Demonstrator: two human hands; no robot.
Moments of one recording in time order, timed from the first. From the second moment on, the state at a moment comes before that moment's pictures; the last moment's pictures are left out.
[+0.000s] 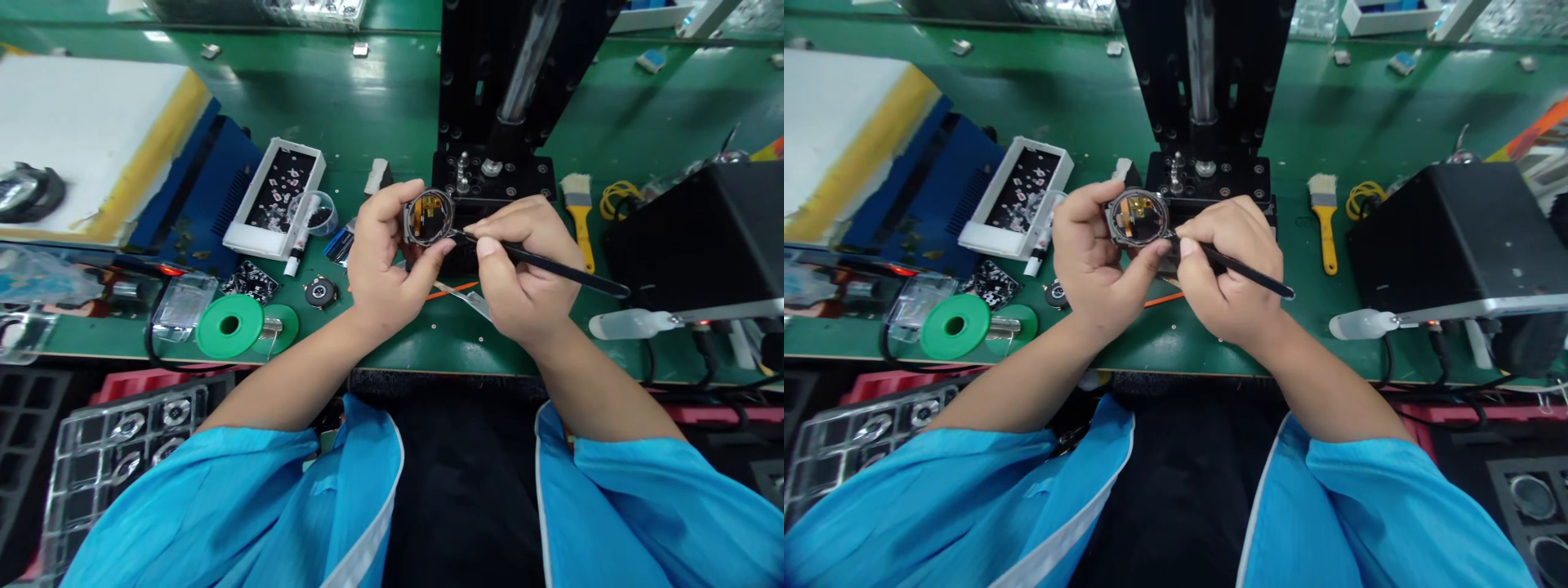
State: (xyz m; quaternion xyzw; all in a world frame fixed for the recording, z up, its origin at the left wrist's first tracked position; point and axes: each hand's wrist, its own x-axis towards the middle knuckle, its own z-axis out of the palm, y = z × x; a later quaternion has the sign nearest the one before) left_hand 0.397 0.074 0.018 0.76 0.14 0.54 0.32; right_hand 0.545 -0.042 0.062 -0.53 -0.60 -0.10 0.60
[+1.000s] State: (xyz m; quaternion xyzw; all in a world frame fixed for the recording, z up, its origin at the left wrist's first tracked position) left_hand 0.402 0.074 0.024 0.75 0.13 0.57 0.32; right_hand 0.544 -0.041 0.069 -0.50 -0.60 -0.09 0.62
